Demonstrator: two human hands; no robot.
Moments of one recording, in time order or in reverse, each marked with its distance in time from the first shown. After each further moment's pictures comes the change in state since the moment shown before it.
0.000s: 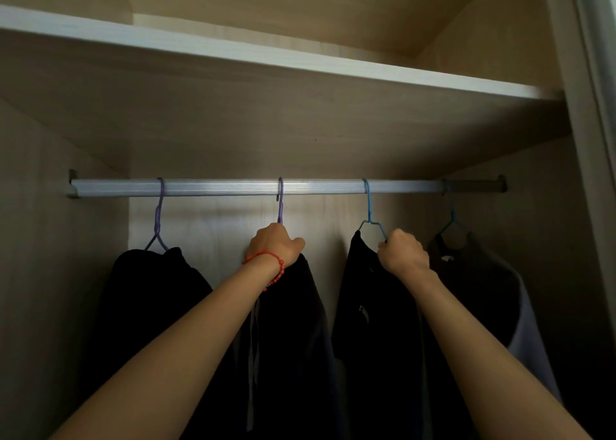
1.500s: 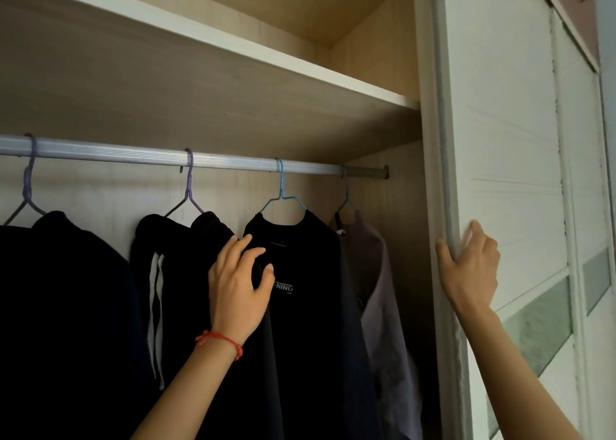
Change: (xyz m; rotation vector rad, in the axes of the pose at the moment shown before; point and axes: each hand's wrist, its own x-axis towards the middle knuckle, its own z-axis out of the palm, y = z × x) left_hand -0.122 0.013 0.090 -0.288 0.284 0.455; right_hand -0.121 0.183 -0.106 0.012 0.717 0.250
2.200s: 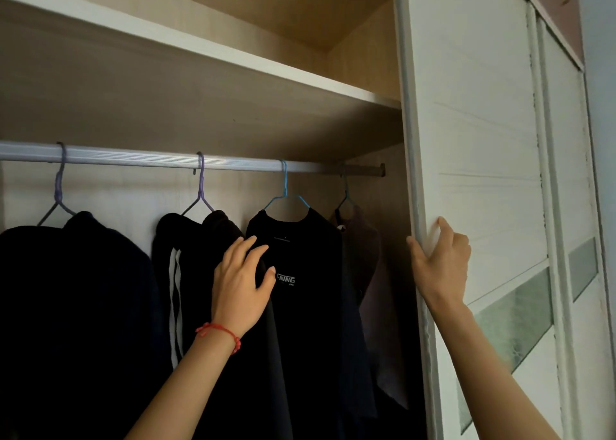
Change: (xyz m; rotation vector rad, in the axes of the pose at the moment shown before) left_hand -0.014 -0.002 -0.034 0.032 -0.120 0.053; right_hand -0.049 -0.045 -0.028 0.117 -0.090 -0.019
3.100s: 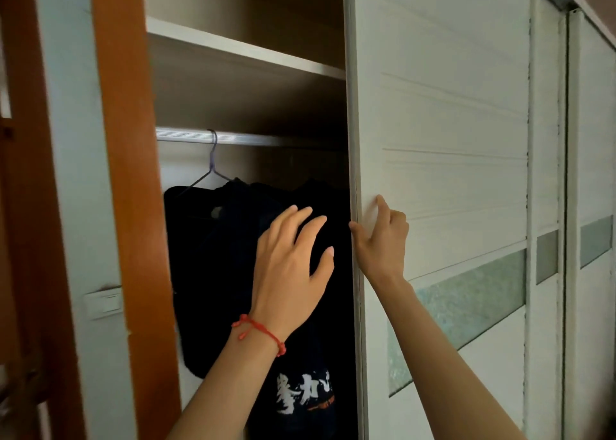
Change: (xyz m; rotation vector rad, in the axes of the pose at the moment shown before) left_hand -0.132 0.037 -0.234 0.024 0.133 0.204; right_hand -0.201 -0.198 -0.035 0.128 -0.258 -0.146
